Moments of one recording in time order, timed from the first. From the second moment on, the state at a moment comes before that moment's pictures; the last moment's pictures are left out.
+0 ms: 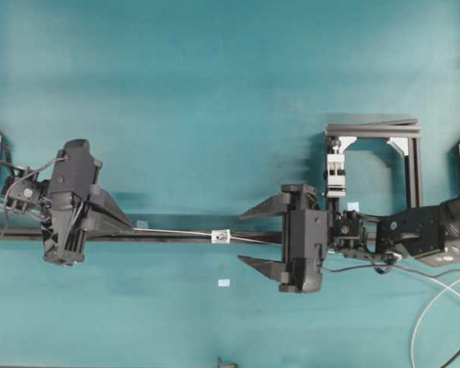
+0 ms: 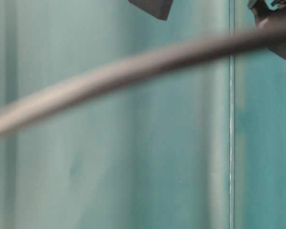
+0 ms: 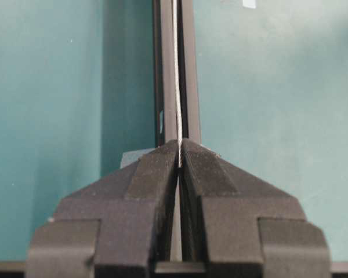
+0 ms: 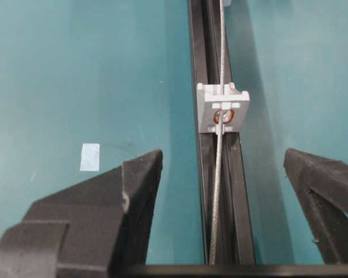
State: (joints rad) left arm -0.32 -0.19 1.16 -0.07 -0.36 -0.31; right arm 0.41 0.26 0.75 0.70 -0.65 -0.20
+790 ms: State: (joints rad) left arm -0.27 -0.20 1.17 -0.06 -0.36 -0.29; right arm 0.41 0.20 0.79 0.70 -0.65 -0.21
